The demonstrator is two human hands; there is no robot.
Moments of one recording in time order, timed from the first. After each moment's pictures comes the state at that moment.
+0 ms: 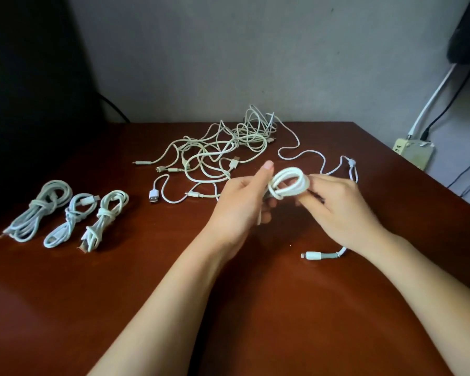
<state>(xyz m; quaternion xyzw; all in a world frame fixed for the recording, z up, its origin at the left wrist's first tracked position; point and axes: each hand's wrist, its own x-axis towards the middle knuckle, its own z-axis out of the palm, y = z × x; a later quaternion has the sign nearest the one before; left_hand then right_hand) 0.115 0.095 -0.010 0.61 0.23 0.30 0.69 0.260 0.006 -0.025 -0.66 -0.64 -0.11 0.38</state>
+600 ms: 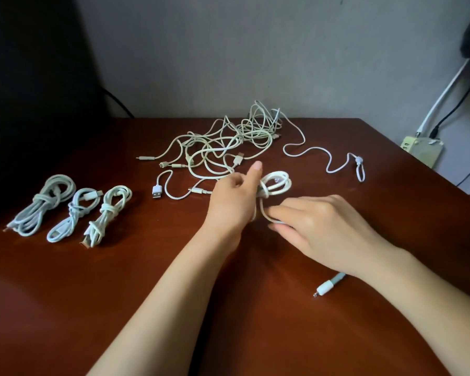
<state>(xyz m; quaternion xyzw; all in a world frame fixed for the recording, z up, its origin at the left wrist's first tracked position) 0.113 0.105 -0.017 0.62 0.35 0.35 0.61 0.226 0.002 -0.022 -0.57 -0.77 -0.23 0.19</state>
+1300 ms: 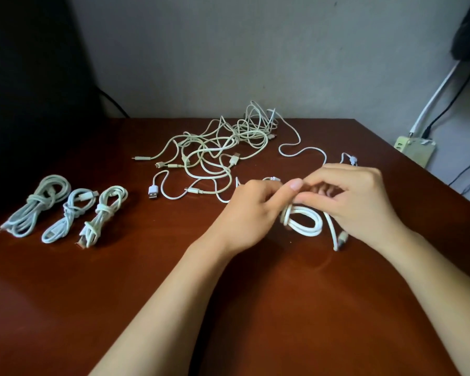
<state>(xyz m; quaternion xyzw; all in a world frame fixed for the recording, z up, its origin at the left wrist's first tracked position) 0.111 0.094 -0.016 0.83 0.16 0.26 0.47 0.256 -0.001 -0.006 -0.57 -0.68 -0.14 0.44</state>
